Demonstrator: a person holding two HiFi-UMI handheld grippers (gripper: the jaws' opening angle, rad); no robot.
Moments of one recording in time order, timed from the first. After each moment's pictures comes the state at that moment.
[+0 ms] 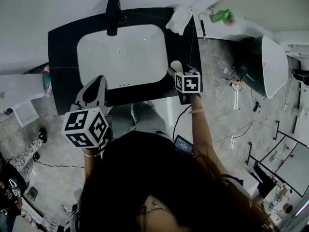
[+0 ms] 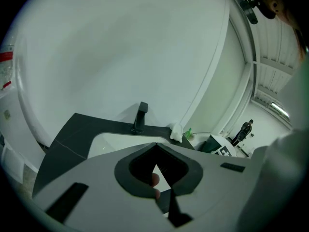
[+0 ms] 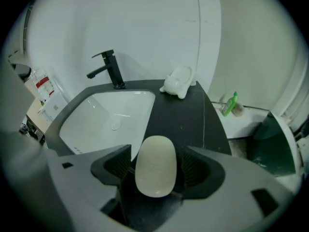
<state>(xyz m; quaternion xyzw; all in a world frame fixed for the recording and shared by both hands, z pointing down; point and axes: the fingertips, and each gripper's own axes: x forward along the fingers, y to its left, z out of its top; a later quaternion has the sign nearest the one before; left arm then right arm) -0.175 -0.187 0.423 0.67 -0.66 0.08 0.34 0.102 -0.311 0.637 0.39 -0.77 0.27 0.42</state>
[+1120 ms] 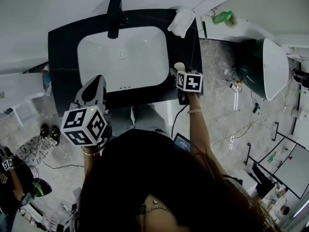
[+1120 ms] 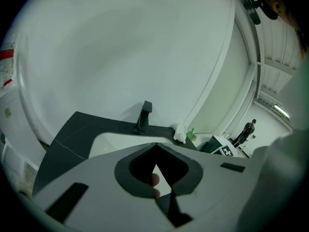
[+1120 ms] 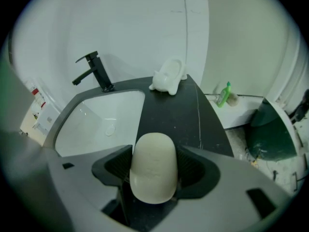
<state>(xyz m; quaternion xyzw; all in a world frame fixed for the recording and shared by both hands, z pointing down) -0.189 -0.198 0.435 0.65 -0.66 0.08 0.36 0.107 -0.327 0.645 0.43 -0.74 0.31 0.41</state>
